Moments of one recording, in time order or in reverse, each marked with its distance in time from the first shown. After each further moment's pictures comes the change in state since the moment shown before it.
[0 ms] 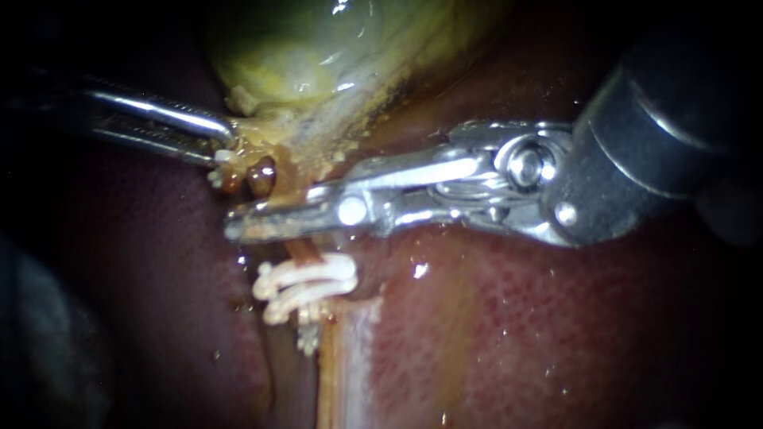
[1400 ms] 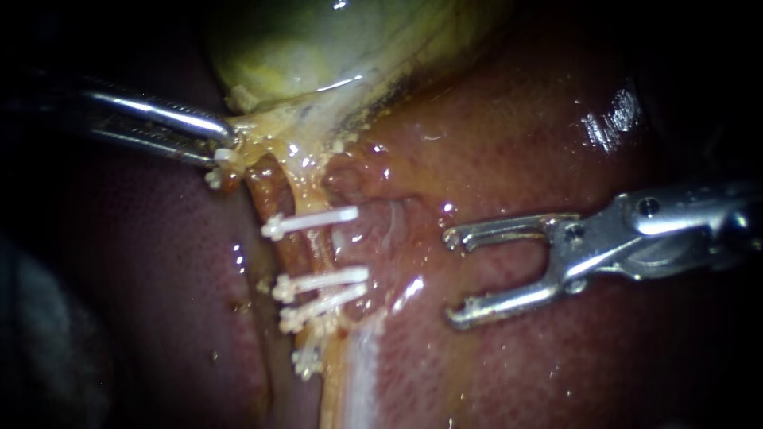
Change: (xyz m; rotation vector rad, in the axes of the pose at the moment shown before) right arm -0.010 0.003 -0.013 -0.149 -0.129 -0.633; left arm 0.000 0.000 0.000 0.001 0.000 0.001
